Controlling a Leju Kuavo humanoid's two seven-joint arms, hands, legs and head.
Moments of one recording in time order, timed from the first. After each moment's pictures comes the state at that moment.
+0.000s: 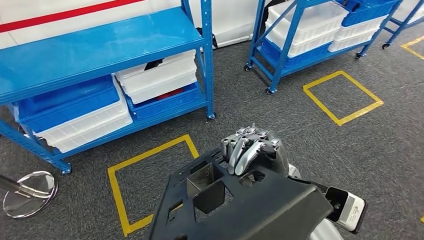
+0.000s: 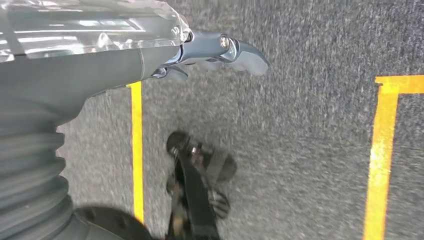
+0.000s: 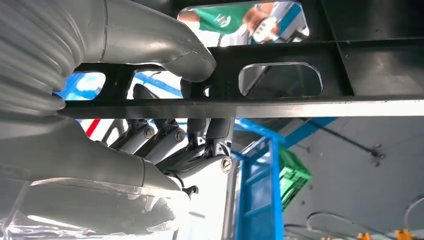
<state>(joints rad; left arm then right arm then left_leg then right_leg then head) -0.08 -0.04 1.38 -0.23 -0.89 0.01 -0.28 -0.32 -0.14 0.54 -1.92 -0.10 0.25 -0.60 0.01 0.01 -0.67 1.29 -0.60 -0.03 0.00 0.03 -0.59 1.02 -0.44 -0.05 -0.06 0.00</state>
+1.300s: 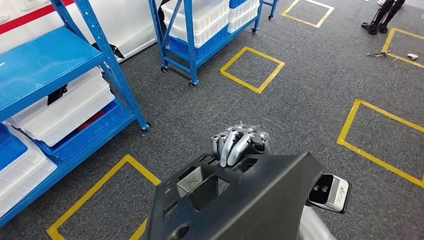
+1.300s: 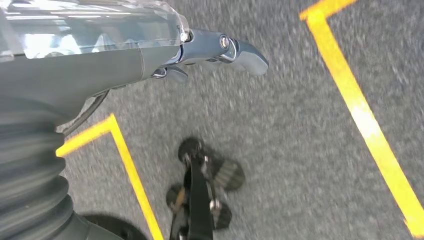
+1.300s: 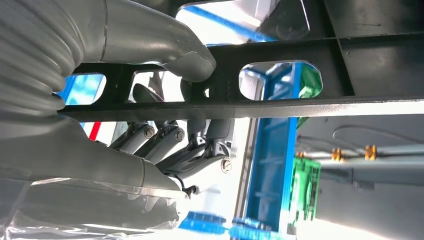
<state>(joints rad) -0.07 -0.05 1.37 -0.24 -0.89 0.04 -0.30 -0.35 -0.09 0.57 -1.84 -0.20 0.26 -0.60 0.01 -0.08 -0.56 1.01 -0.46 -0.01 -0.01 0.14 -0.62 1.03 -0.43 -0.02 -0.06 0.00</state>
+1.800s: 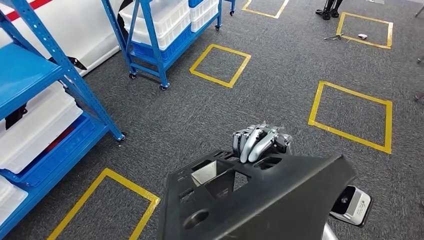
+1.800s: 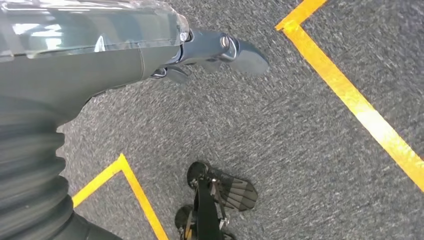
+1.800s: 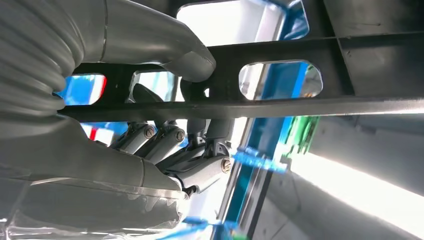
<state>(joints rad) -0.07 -0.01 1.37 -0.25 -0.94 0.06 -0.23 -0.25 -0.10 0.47 -1.92 -0.14 0.22 -0.61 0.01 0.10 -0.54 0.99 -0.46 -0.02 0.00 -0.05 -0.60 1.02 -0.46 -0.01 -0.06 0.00</state>
